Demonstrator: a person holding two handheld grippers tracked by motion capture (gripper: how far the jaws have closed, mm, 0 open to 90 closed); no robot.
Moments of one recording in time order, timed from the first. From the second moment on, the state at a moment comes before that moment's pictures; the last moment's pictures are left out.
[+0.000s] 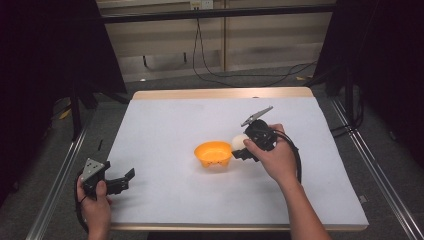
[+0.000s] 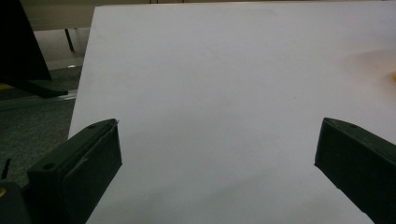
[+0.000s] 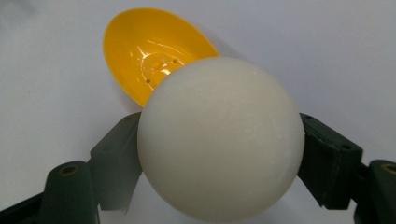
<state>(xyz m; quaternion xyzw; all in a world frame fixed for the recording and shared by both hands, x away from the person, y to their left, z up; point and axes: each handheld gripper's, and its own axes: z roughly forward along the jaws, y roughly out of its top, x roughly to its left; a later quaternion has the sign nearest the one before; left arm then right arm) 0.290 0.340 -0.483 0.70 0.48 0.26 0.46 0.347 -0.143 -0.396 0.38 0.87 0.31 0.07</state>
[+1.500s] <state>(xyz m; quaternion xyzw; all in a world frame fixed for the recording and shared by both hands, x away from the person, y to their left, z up) 0.290 0.340 -0.483 0.70 0.48 0.26 0.46 0.364 -0.091 -0.401 0.36 0.88 0.31 0.05</state>
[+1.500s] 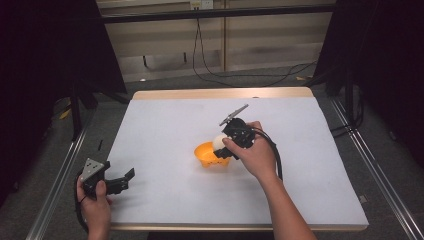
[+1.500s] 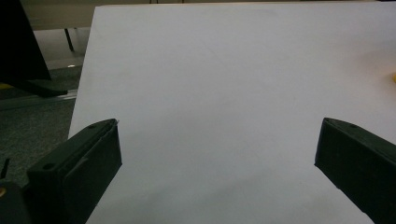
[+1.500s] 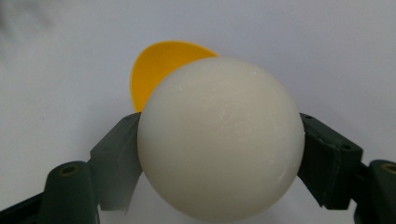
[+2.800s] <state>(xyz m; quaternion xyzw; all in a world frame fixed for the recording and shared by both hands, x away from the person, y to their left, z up) 0.291 0.340 -0.483 0.70 0.48 0.25 0.46 0.378 -0.065 -0.422 0.37 0.88 0.28 0.03</state>
